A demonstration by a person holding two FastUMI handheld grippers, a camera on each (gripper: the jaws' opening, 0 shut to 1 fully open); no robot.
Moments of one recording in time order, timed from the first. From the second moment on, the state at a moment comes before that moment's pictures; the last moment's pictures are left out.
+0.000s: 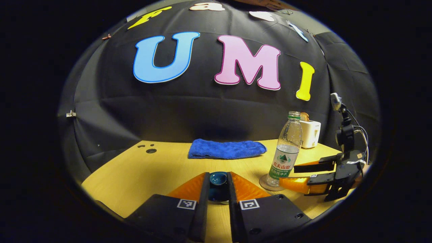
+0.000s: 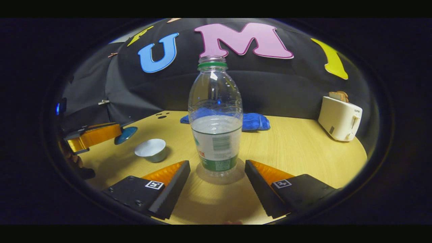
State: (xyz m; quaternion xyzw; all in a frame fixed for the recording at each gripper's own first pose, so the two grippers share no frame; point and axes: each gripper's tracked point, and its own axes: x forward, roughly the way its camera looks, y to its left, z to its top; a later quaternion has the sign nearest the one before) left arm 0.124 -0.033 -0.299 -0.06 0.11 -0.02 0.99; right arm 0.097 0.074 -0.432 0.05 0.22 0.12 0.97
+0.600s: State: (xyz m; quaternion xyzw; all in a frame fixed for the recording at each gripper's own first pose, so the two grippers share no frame) left arm 0.152 -0.056 -0.336 -0.04 0.17 -0.04 0.98; right arm 0.082 0.050 -0.425 0.05 0.22 0.10 0.97
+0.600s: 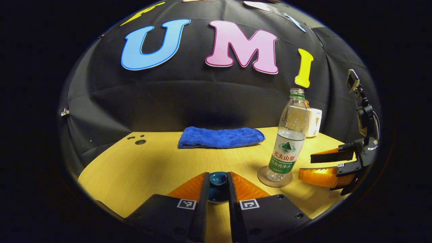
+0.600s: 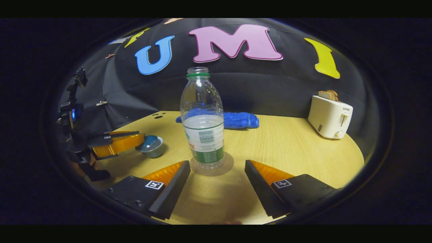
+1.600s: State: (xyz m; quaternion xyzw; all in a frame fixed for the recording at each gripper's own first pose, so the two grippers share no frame) left arm 0.122 -0.030 -0.238 -0.05 0.12 -0.01 0.99; right arm 0.070 0.043 -0.312 0.03 0.15 0.08 0.98
